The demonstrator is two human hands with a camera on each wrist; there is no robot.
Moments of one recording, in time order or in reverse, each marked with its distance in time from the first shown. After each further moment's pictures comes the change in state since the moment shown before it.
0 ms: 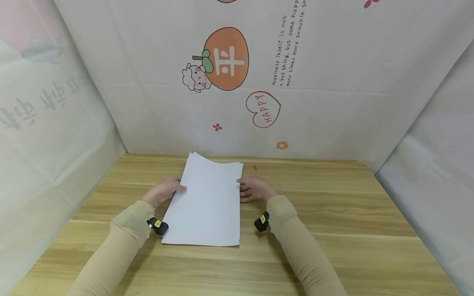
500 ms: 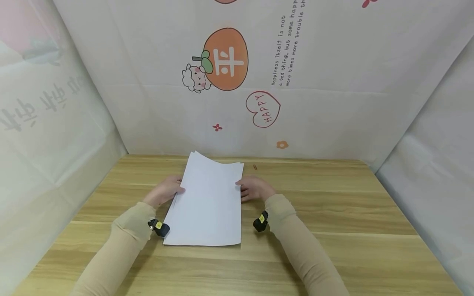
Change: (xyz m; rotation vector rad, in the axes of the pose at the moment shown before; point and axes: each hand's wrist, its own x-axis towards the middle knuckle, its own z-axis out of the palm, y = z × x) left_hand -0.001 0.001 0.003 0.003 -0.006 0.020; right_hand 0.004 0.001 0.004 0.020 -0.060 -0.020
